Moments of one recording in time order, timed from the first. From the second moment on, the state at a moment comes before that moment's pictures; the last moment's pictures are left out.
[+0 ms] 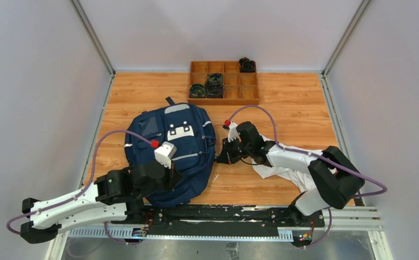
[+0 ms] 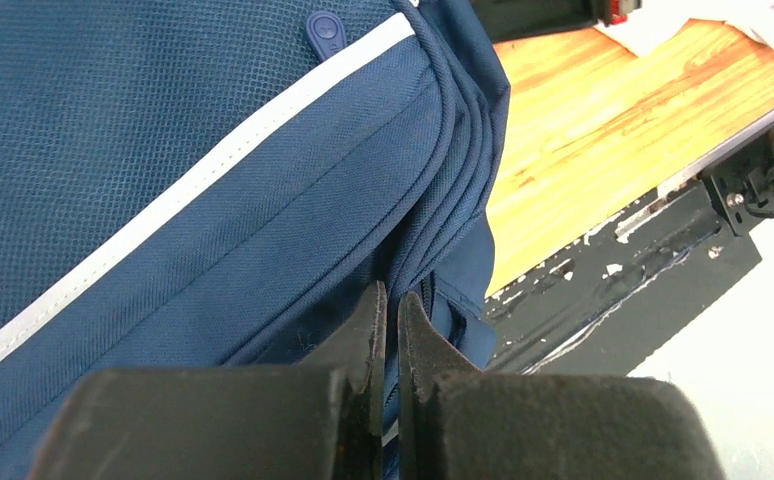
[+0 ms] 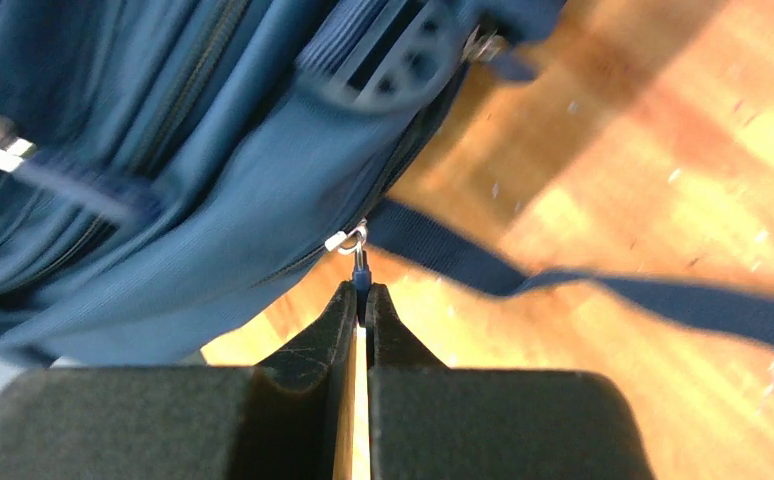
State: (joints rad) left arm -1.21 0.53 0.60 -0.71 -0.39 -0.66; right arm 0.71 1.44 0.64 0.11 -0.44 0.35
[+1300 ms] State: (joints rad) left arm -0.85 1.00 1.11 -0.64 -0.51 -0.50; right arm 0.55 0.78 0.89 -0.47 0.48 0.28
